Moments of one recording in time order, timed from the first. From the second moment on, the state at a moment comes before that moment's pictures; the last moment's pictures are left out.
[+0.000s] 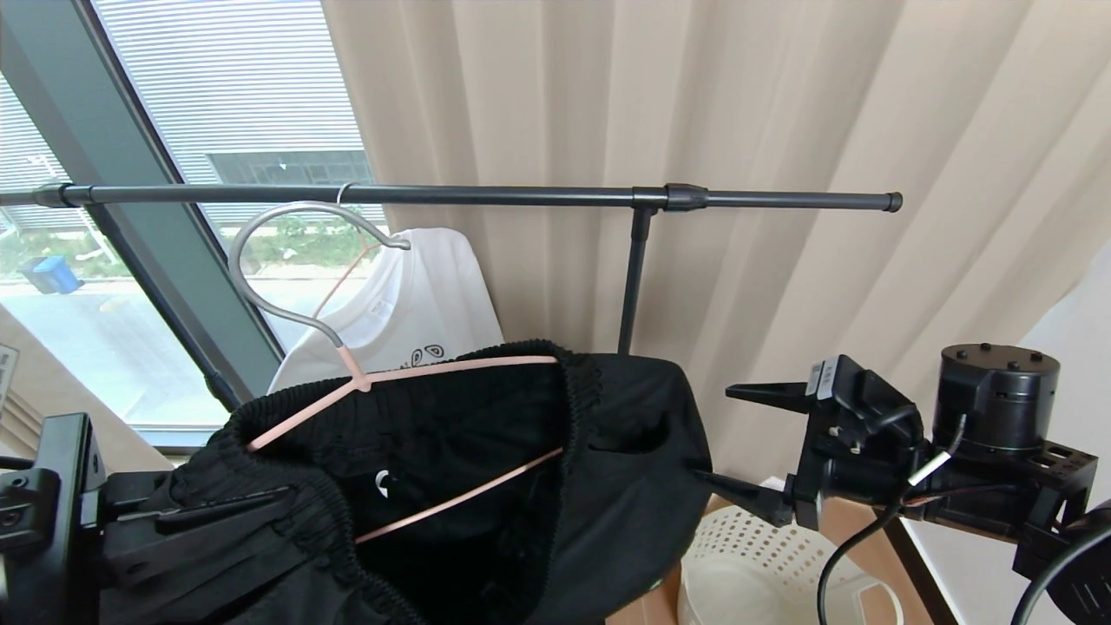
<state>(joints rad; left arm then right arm) -0.22 1.00 -0.62 -0.01 -0.66 0.47 0.33 1.73 -0.45 -0.93 0.55 -0.42</state>
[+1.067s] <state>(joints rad) -0.23 1.29 -0.68 -0.23 -0.45 0.16 0.43 1.56 -0.56 -0.92 0.38 -0.13</state>
